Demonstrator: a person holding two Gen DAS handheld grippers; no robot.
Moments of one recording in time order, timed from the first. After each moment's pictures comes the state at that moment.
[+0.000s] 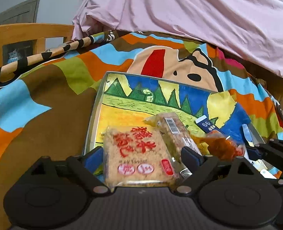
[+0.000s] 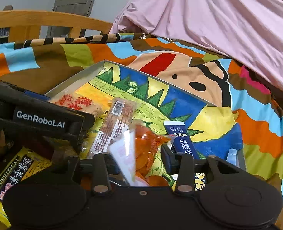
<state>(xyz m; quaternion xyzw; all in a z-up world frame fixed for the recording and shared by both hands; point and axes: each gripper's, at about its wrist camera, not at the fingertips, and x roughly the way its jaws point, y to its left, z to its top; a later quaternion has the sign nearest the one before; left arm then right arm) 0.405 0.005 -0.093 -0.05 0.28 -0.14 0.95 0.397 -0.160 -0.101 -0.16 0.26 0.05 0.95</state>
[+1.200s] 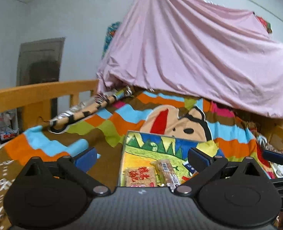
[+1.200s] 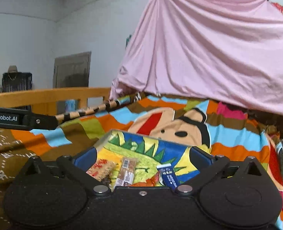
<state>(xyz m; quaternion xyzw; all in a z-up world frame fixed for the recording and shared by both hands) 0.266 0.047 0.027 -0.08 0.16 -0.08 0.98 0.267 -0.198 0.016 -0.06 0.13 0.08 0.99</state>
